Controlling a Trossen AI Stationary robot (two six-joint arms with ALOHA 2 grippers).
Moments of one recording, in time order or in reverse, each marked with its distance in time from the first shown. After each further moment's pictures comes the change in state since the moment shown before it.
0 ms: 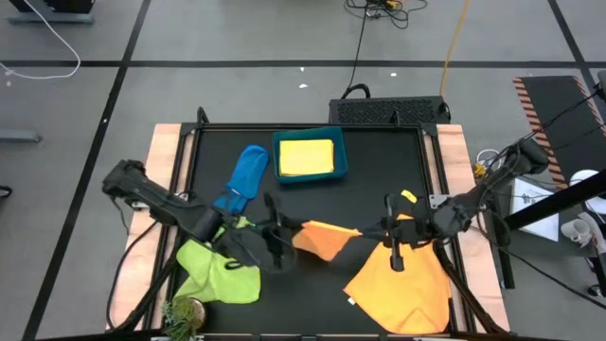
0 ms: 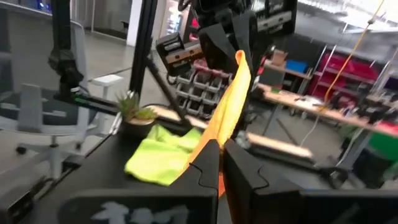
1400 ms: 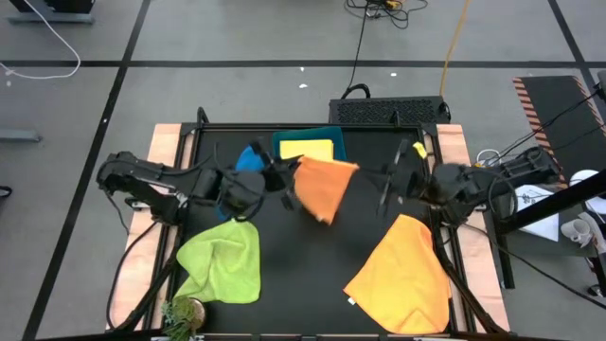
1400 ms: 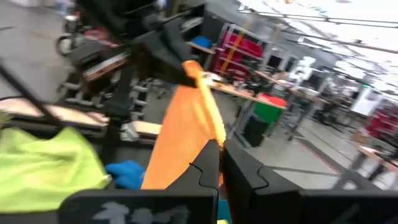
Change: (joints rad) left arm 0.269 -0.088 0.000 0.134 -0.118 0.110; right arm -0.335 -0.011 0.361 -0.361 0.124 -0.095
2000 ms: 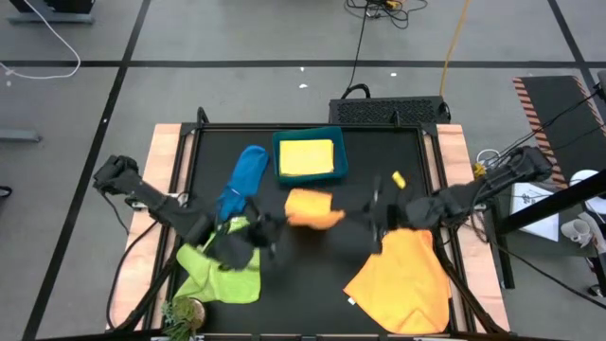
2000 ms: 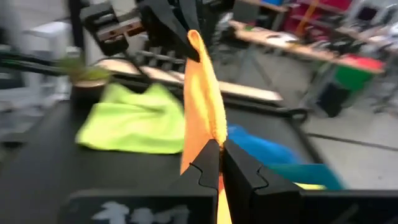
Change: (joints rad) left arm -0.314 -0.002 -0.282 0.081 -0.073 -0.351; right arm 0.144 0.144 -0.083 -0.059 -0.138 0.275
